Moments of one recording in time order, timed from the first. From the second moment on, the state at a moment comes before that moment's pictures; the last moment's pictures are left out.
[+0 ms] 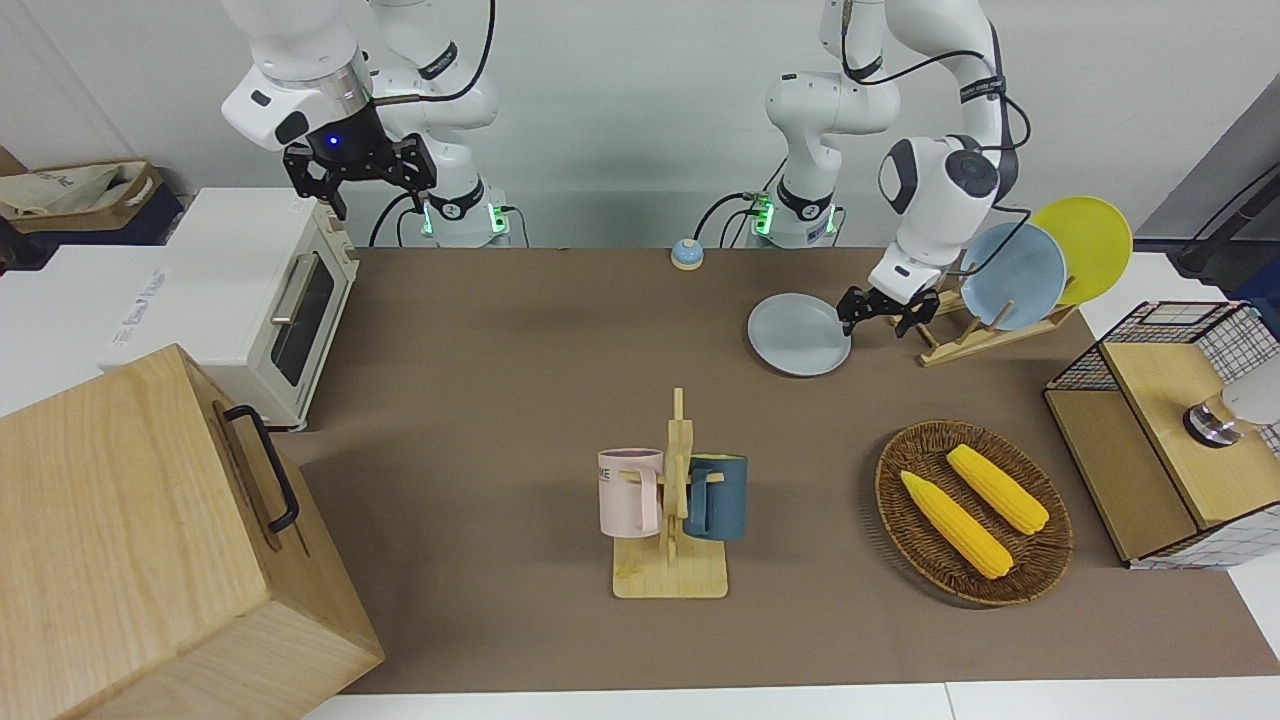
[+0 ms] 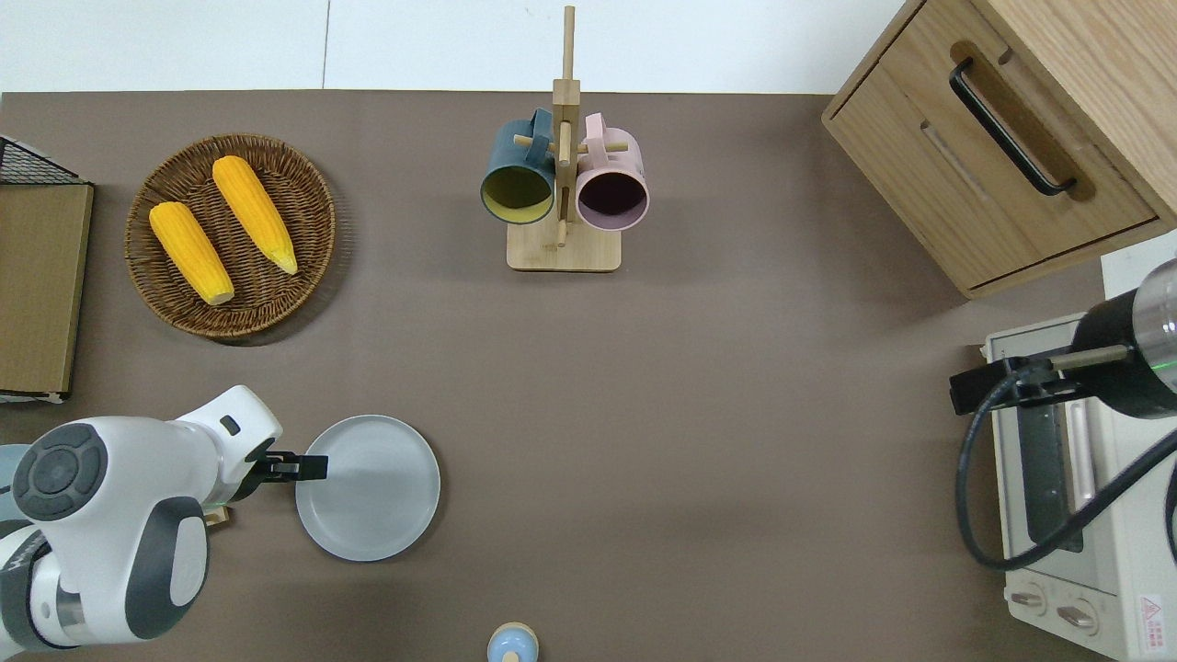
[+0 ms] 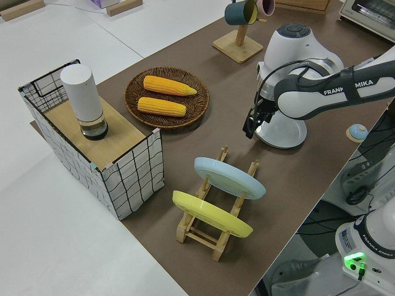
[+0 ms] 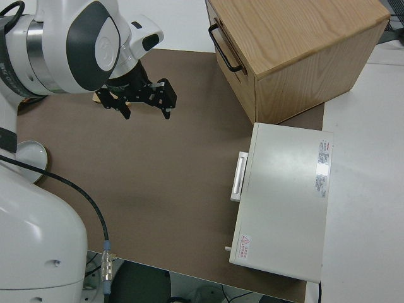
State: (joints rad) left arm -0.15 -0.15 0.12 -2.52 -0.03 2.35 0.07; right arm -0.03 -0.02 0.14 -1.48 0.00 1.33 0.02
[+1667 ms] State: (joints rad) left arm -0.16 -0.10 0.12 -2.53 -0.06 2.36 0.07; right arm -0.03 -0.02 0.14 -1.48 0.00 1.33 0.02
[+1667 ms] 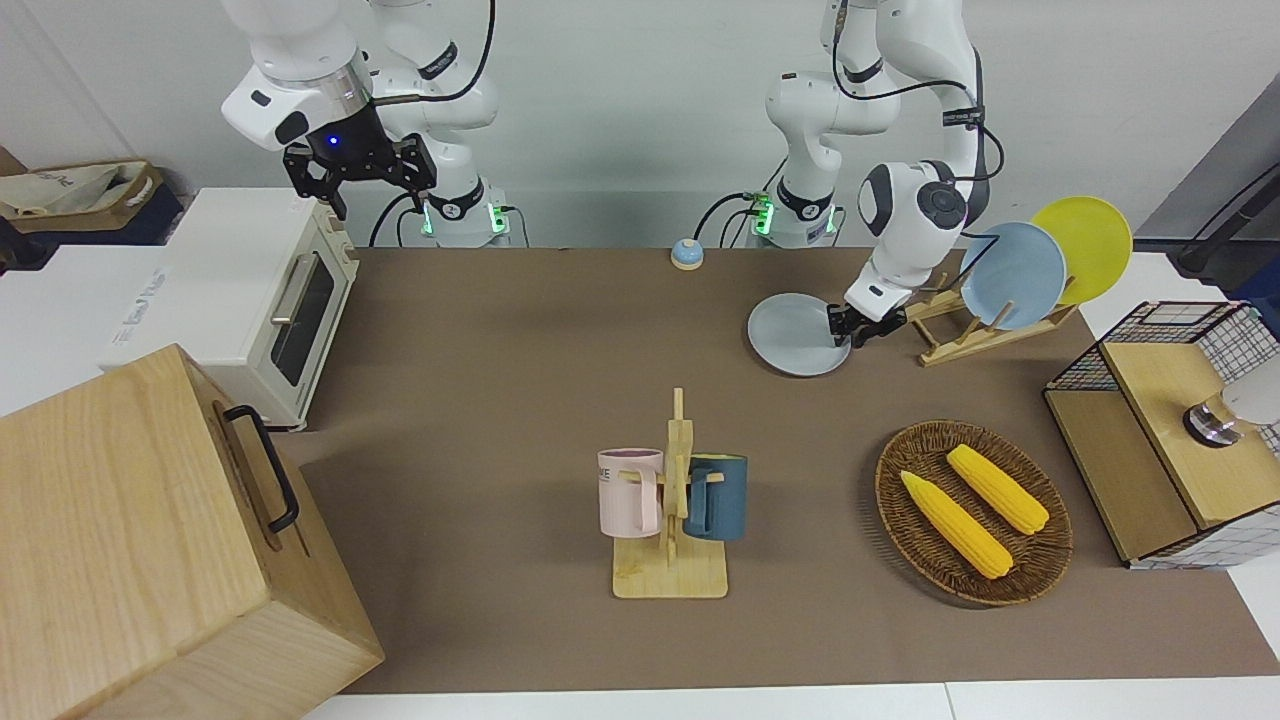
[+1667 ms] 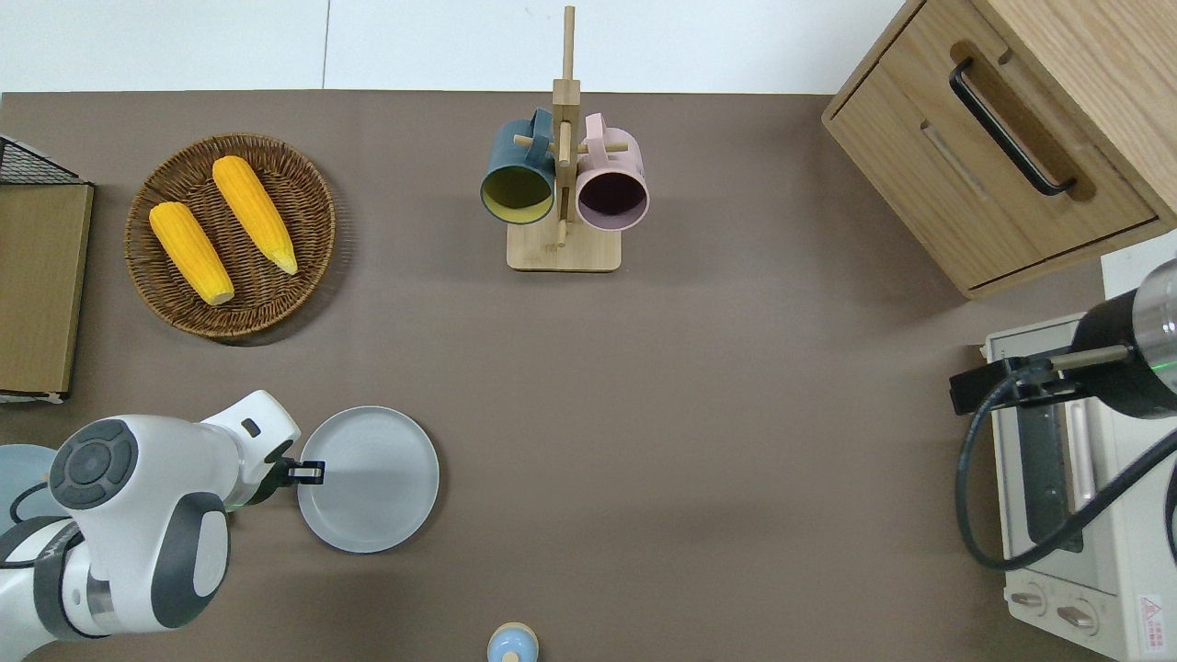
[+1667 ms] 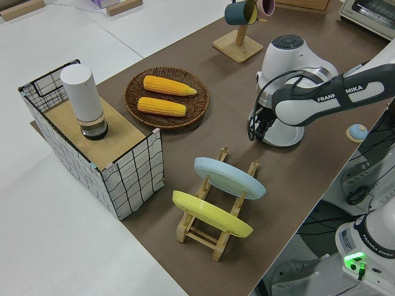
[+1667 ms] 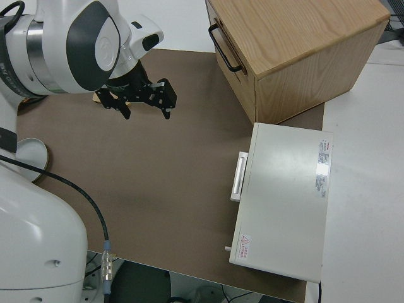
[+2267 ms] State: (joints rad) left arm -0.19 -0.09 0.12 -2.53 -0.07 2.37 0.06; right arm -0.03 -0.02 0.14 -1.48 0.00 1.33 0.02
